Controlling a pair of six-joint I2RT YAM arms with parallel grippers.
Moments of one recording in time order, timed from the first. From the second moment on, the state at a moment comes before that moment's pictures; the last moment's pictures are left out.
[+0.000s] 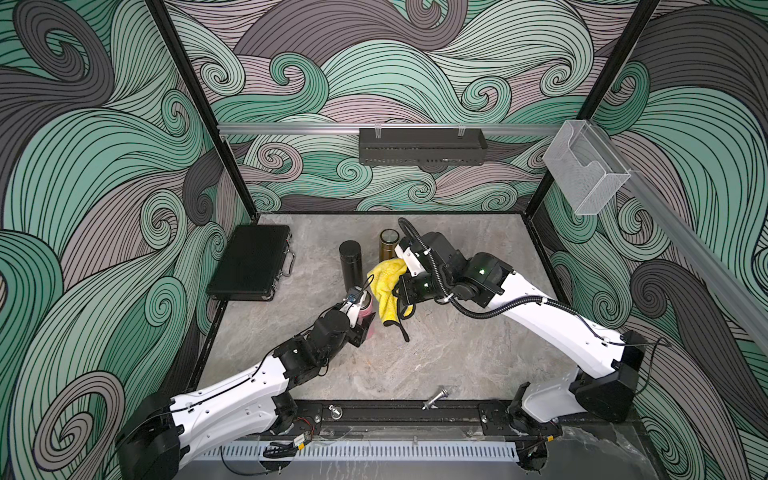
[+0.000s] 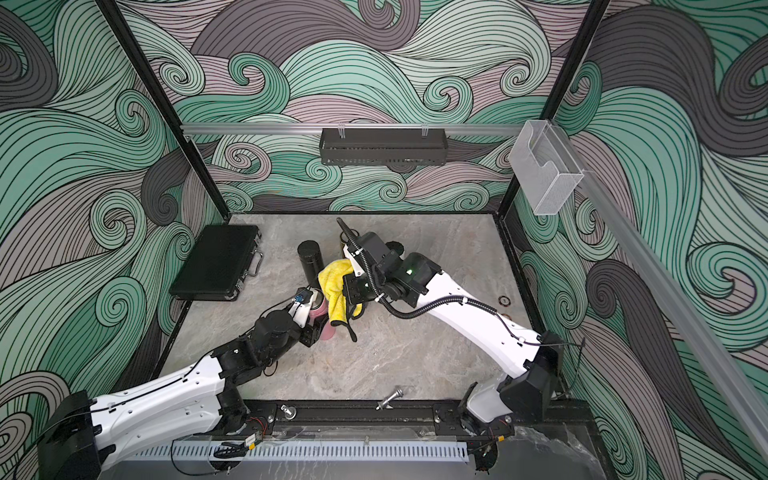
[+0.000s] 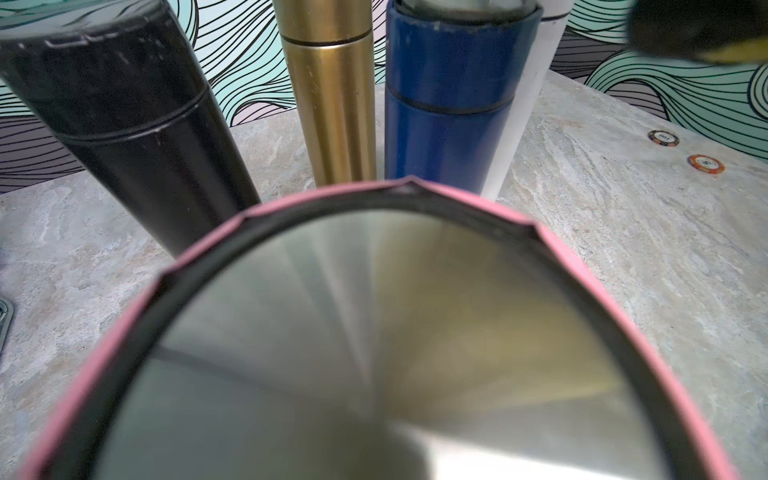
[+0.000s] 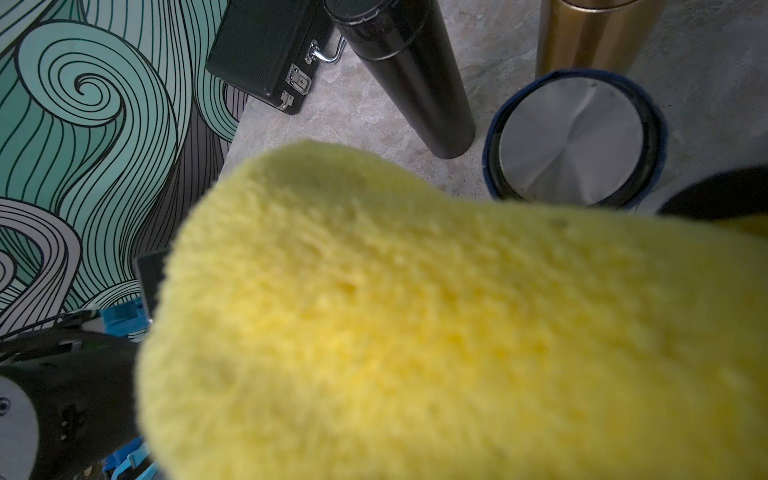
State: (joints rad) left arm -0.88 0.87 0.40 0.01 -0.35 -0.14; right arm 0.89 1.49 1.56 -0.95 -0.14 0.52
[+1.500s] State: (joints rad) left arm -0.88 0.94 0.34 0.16 -0.40 -0.19; right arm 0.86 1.67 1.81 -1.11 -0.20 0.43
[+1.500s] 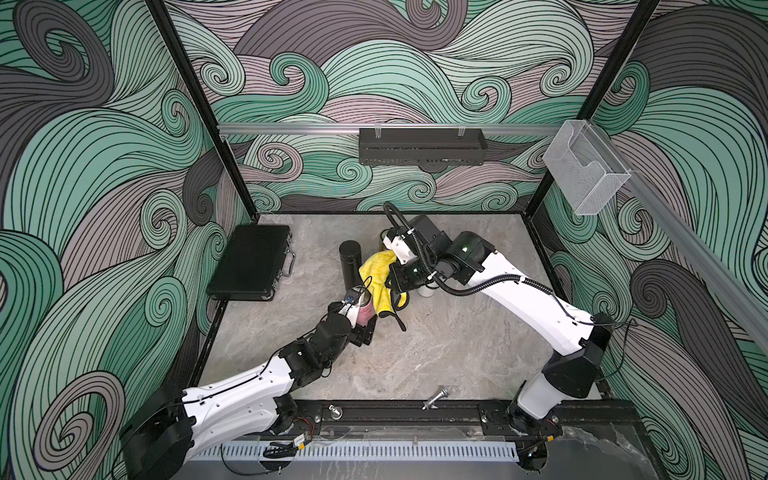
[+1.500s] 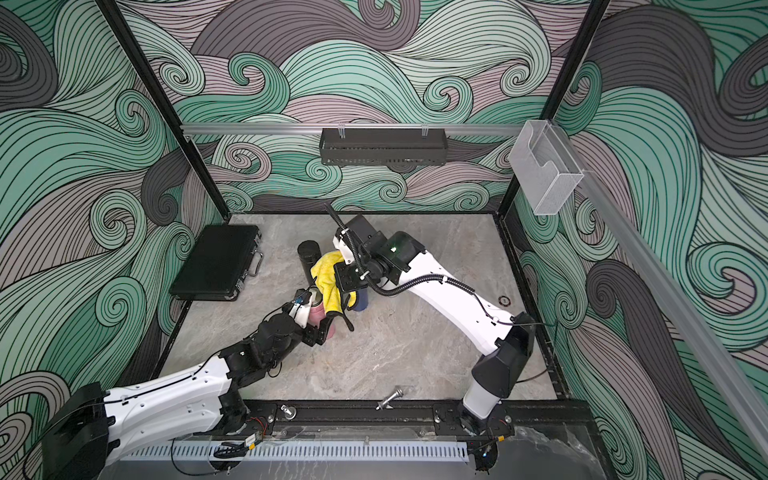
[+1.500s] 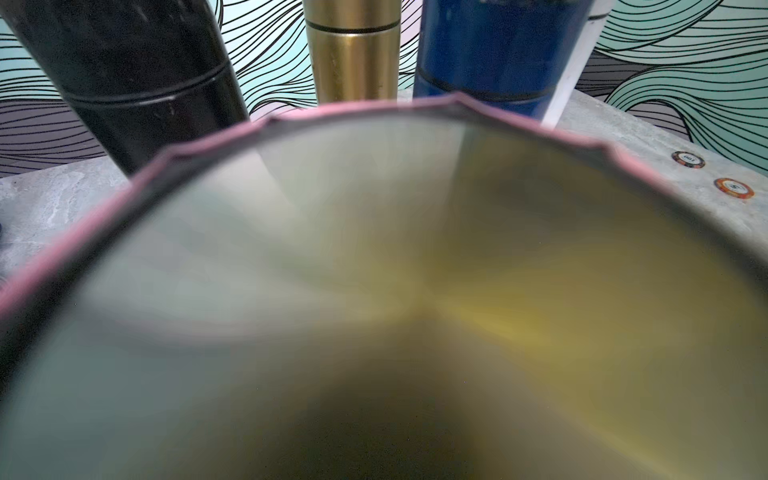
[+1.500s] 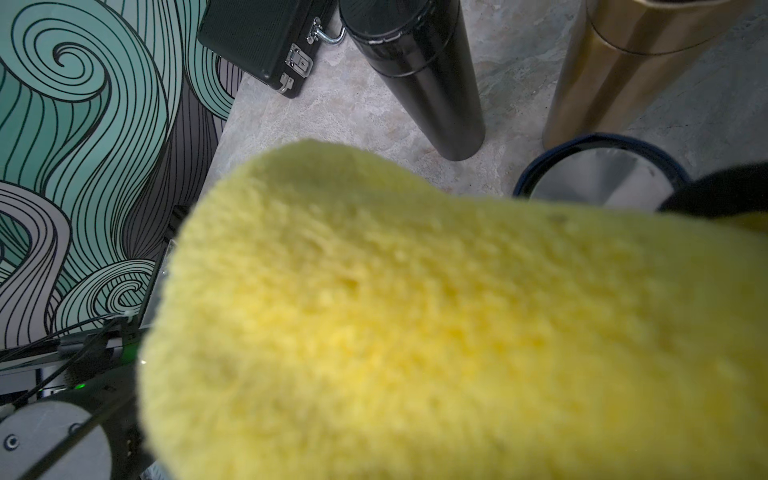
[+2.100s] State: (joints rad) left arm -0.88 1.00 0.33 0.28 -0.45 -0.21; right arm 0.84 1.83 2.03 -1.26 -0.19 0.35
